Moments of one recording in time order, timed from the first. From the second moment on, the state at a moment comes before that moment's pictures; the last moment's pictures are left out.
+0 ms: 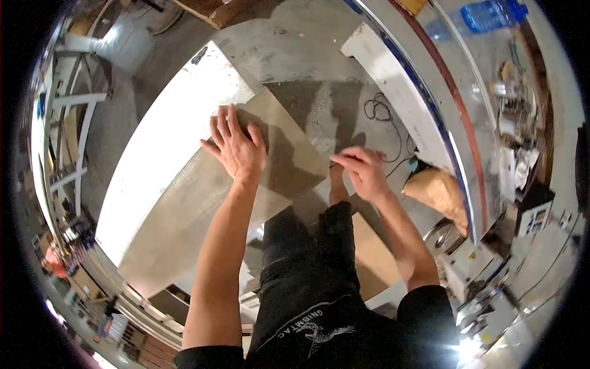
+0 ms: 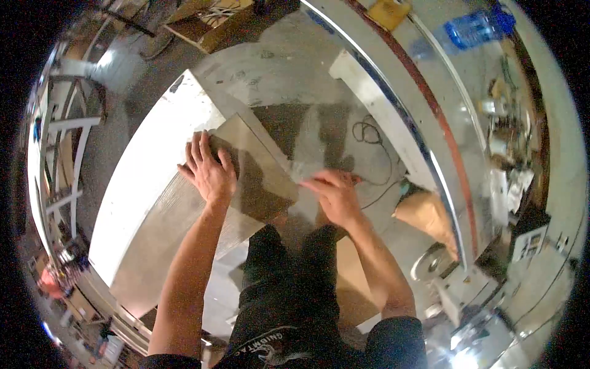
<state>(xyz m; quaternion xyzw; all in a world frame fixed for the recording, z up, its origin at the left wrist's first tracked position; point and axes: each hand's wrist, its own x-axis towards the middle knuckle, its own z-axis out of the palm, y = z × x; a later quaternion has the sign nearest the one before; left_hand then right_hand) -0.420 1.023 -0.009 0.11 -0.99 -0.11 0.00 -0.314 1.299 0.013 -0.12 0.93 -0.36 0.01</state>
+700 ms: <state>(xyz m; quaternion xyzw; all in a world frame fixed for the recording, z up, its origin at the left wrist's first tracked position) -0.419 1.020 -0.019 0.01 -0.99 -0.11 0.03 -0.277 1.240 -0.011 0.03 0.92 -0.37 -0.11</state>
